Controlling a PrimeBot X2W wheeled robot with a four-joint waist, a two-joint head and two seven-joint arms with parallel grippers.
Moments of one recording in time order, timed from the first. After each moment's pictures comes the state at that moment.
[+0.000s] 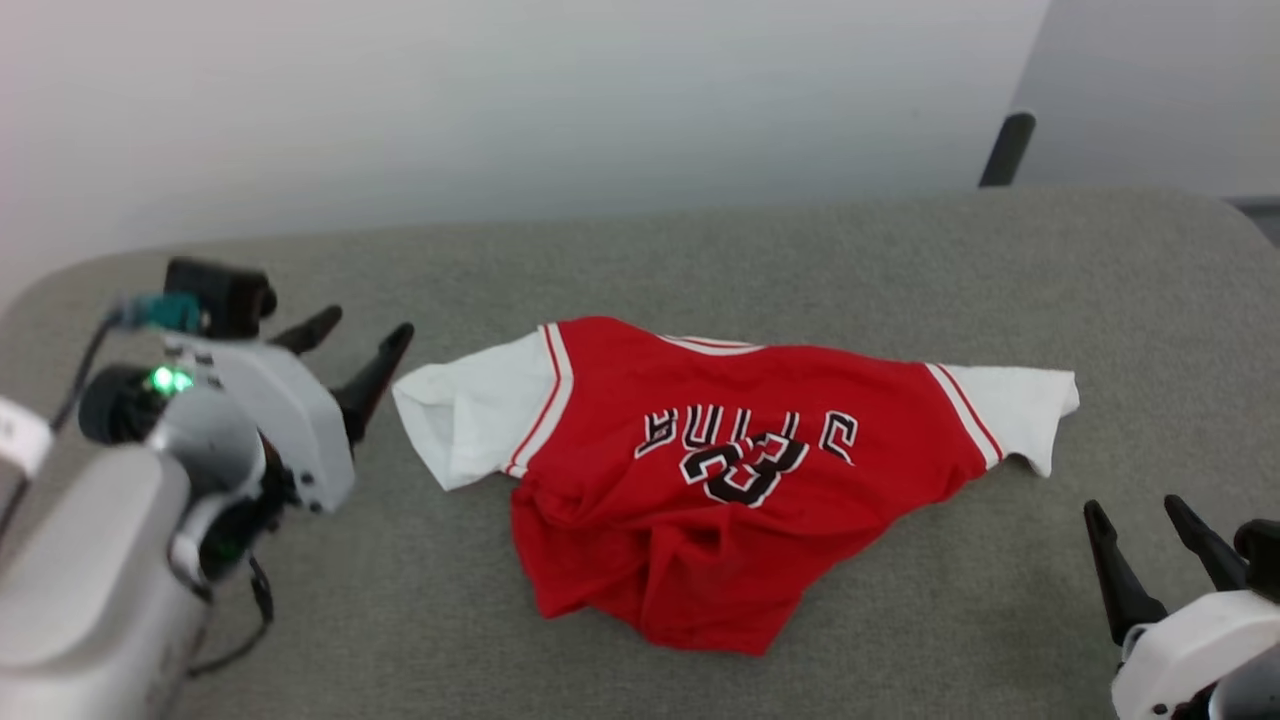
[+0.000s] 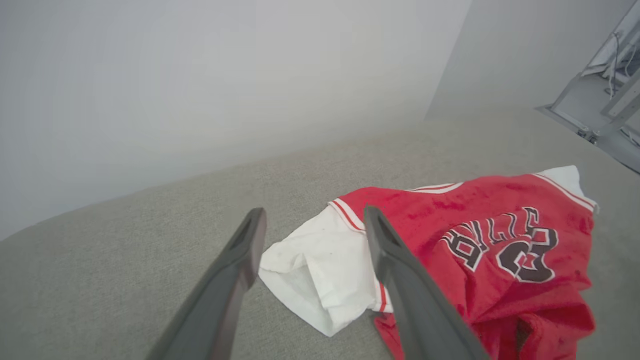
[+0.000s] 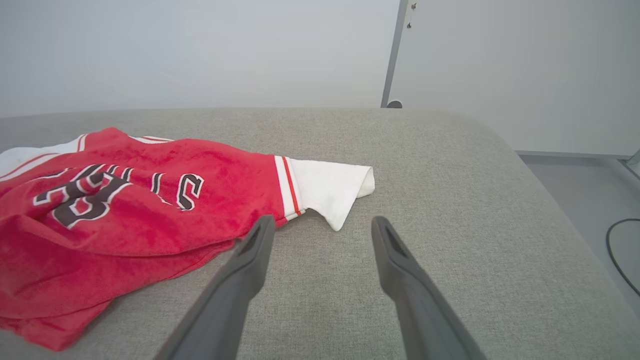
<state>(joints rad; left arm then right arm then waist) -0.58 0.57 -0.42 0.30 -0.75 -0.10 0.28 0.01 -0.18 -0.09 -0.07 0.22 0.13 0.24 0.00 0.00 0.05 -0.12</state>
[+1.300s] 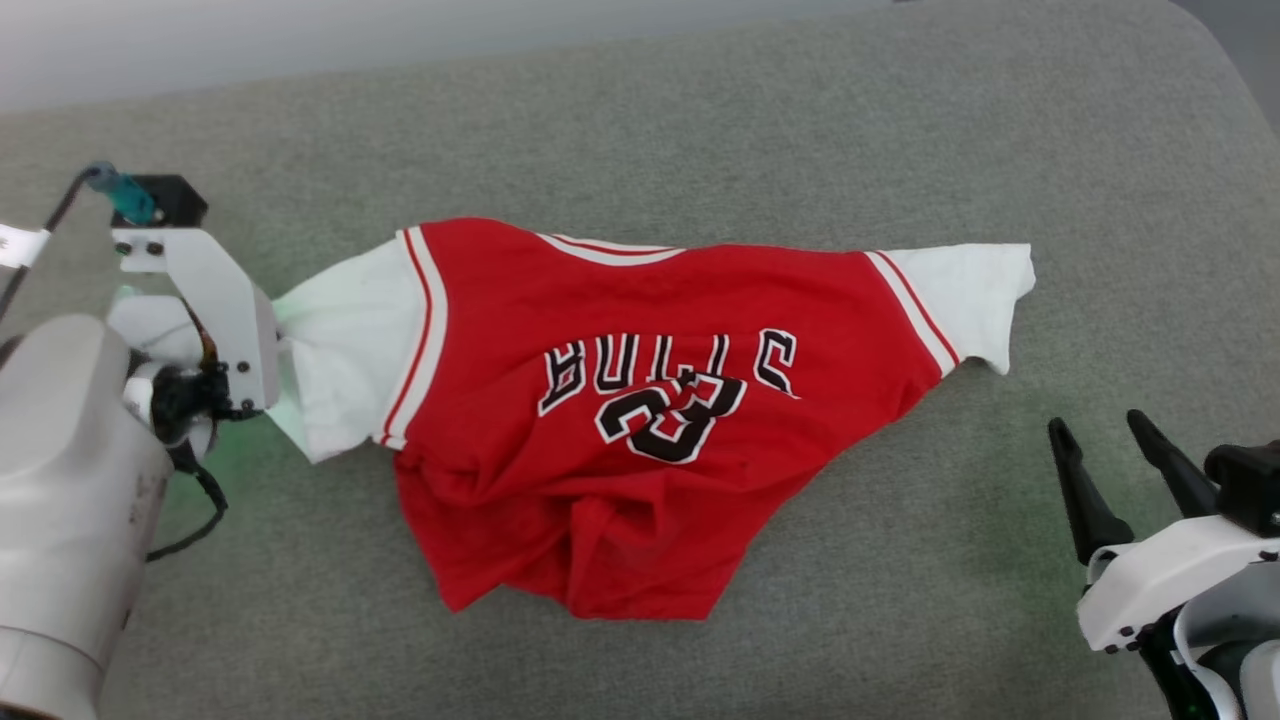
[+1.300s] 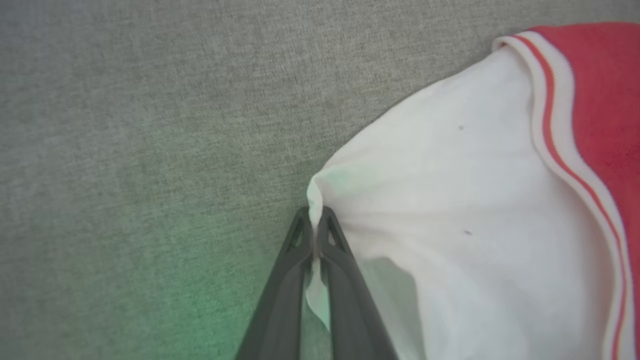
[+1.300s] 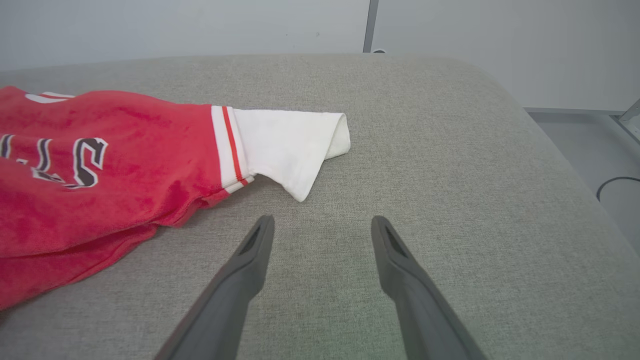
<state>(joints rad) -0.99 0.49 -0.54 0.99 -0.77 -0.12 0.60 -0.15 -0.19 -0.02 0.05 0.25 0.13 0.15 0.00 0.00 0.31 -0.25</state>
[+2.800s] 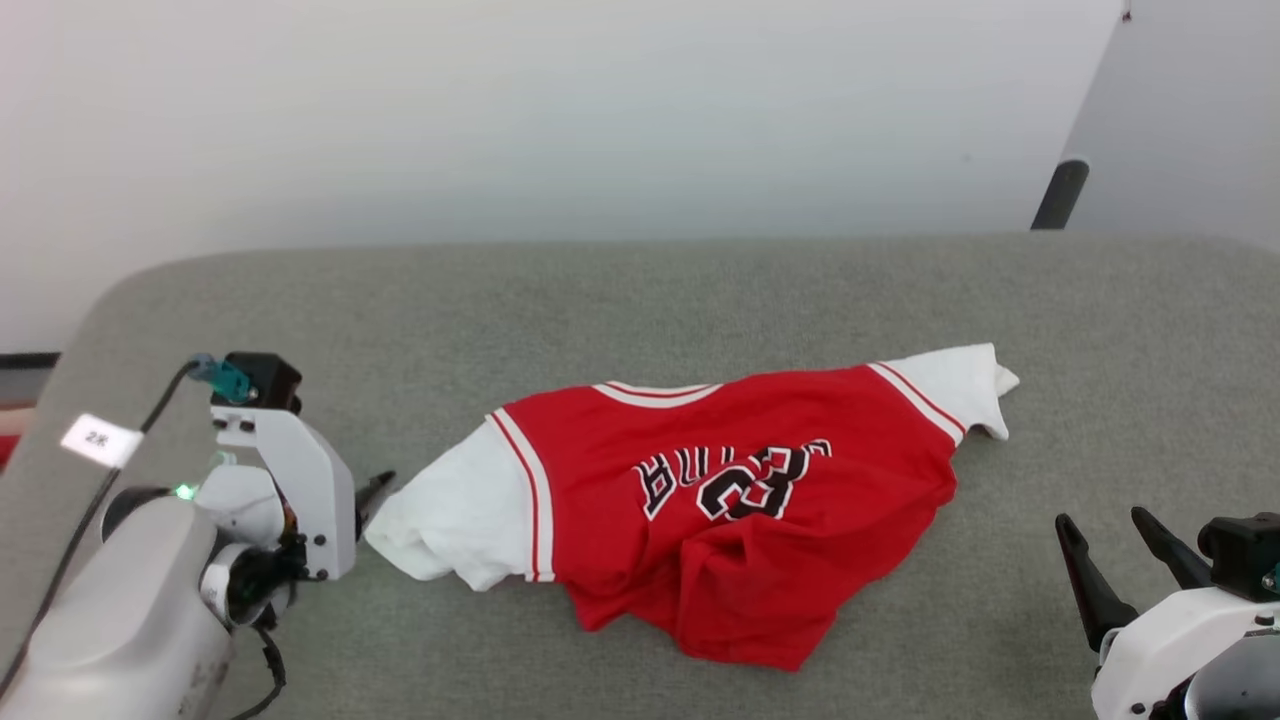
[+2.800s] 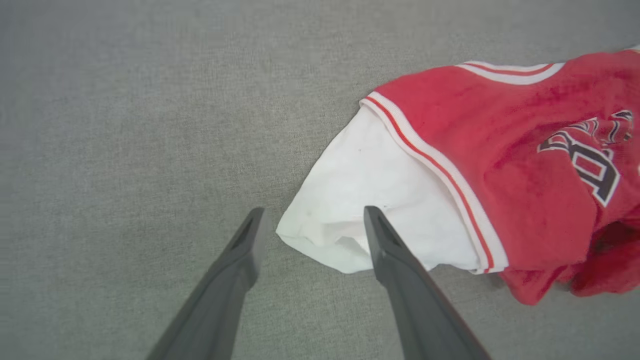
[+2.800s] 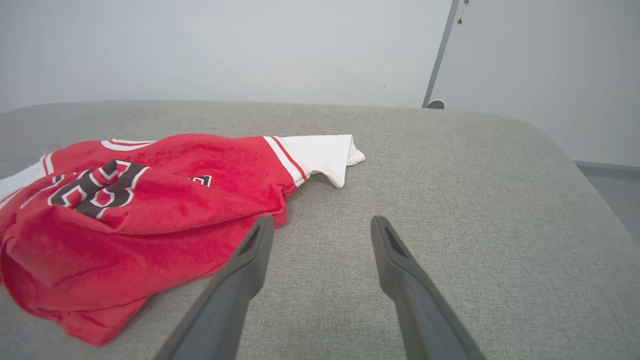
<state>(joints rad) -0.63 0.53 -0.55 0.66 -0.85 -0.08 0.51 -0.03 -0.21 -0.04 0.02 0.25 0.13 0.24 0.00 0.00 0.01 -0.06</state>
